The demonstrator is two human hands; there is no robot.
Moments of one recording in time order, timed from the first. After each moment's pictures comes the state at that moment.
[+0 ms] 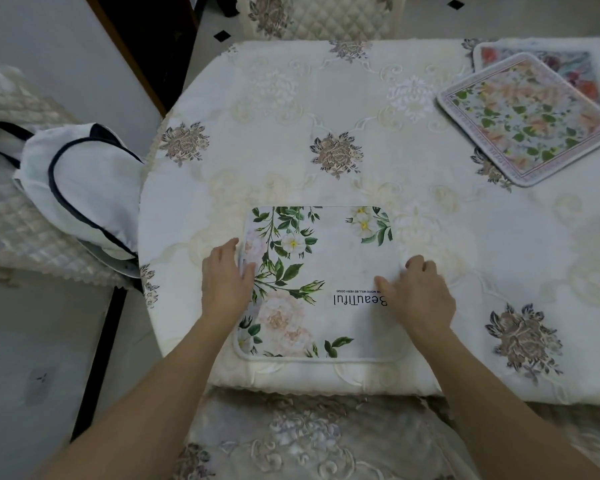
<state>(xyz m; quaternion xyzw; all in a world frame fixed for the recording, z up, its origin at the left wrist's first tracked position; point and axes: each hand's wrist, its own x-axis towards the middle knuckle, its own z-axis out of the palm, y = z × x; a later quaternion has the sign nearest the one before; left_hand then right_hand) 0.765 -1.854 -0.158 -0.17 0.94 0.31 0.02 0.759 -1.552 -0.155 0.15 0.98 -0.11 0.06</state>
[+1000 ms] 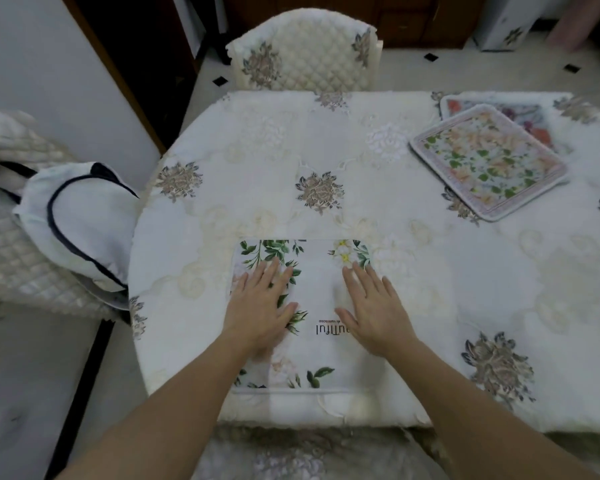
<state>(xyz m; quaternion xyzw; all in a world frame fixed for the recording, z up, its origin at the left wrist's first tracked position) 0.747 -1.800 -0.154 0.08 0.98 0.08 0.14 0.747 -1.557 -0.149 -0.16 0.98 -0.07 0.10</state>
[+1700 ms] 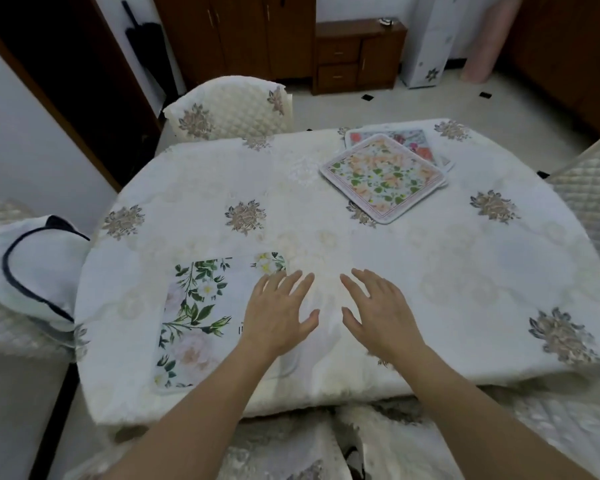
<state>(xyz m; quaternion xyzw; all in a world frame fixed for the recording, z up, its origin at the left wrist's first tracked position) 0.793 -1.602 -0.065 0.19 0.98 0.06 -0.03 0.815 -1.389 -0.069 -0.11 0.99 -0.09 -0.03</state>
